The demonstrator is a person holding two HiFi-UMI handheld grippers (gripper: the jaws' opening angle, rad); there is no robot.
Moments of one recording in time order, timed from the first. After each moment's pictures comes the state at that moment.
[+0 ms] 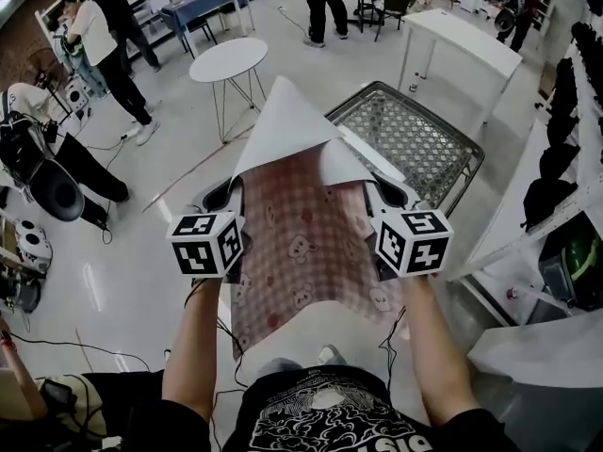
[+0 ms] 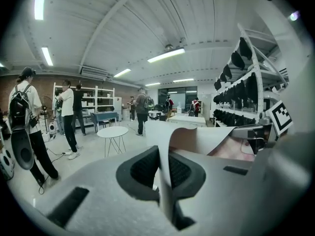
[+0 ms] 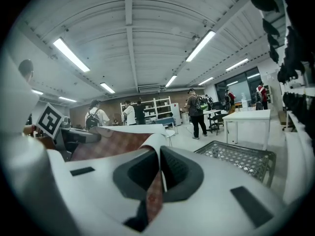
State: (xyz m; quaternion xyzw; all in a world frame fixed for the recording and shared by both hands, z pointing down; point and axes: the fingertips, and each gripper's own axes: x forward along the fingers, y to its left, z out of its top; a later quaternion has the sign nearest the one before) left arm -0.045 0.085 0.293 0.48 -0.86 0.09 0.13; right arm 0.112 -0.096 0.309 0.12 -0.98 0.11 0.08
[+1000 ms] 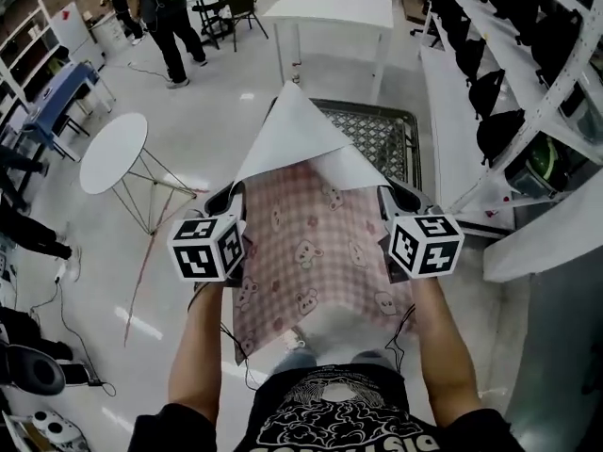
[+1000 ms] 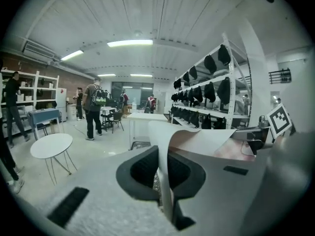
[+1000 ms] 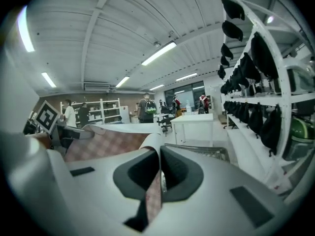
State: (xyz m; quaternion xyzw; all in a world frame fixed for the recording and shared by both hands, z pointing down) left arm -0.157 -0.140 0.305 0.72 -0.67 0.12 0.14; right arm 0.102 -0.205 0.318 0.43 -0.89 0.14 0.09
